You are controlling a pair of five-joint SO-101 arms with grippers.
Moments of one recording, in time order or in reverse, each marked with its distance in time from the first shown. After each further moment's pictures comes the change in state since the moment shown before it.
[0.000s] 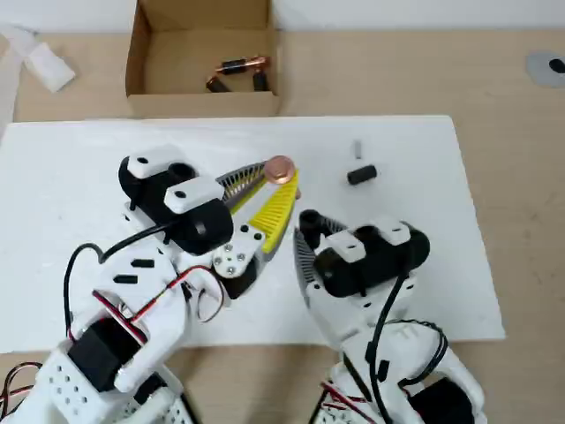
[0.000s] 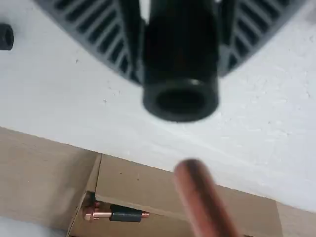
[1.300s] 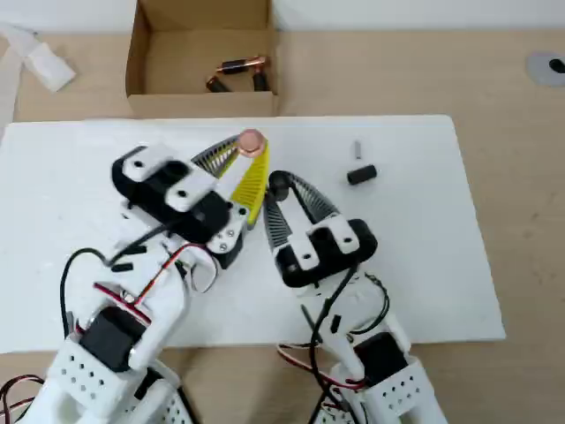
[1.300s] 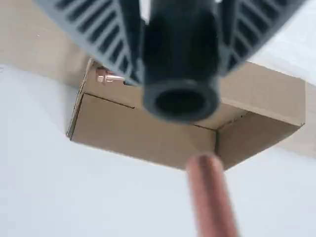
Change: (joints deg) left arm -9.3 0.0 7.8 -11.3 -6.9; right arm -0.1 -0.1 34.7 -54.8 9.0
